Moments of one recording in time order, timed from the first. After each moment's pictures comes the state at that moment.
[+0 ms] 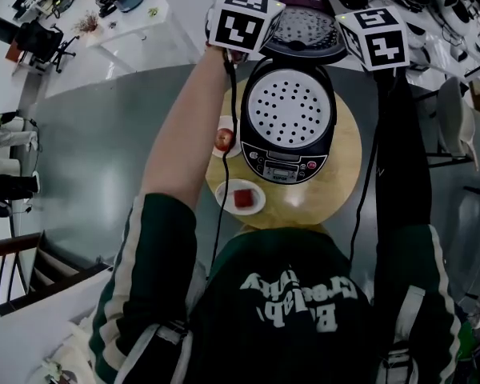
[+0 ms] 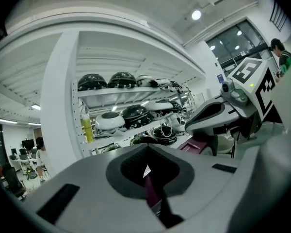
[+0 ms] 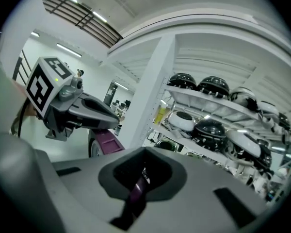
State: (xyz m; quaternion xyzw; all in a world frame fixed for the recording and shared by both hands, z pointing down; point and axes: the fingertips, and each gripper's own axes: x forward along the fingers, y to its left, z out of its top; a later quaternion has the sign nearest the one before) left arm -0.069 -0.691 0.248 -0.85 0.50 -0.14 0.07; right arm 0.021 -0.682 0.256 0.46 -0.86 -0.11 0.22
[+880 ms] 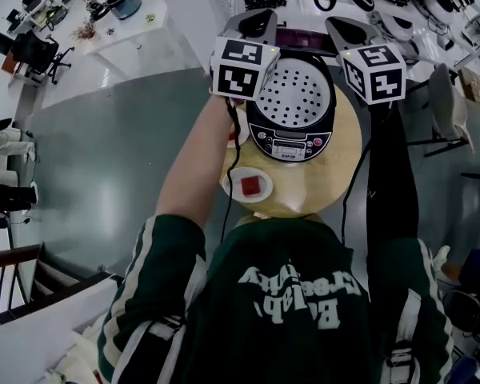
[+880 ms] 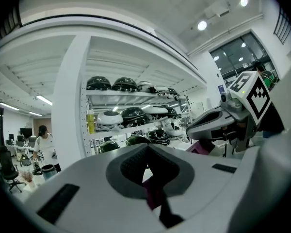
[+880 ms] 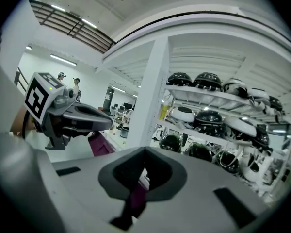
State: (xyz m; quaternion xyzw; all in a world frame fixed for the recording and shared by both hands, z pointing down) left arm -0.088 -0.573 0.278 -0.86 0.50 -0.09 0.04; right arm 0.019 -0.571 0.284 0.46 -0.86 -0.05 0.19
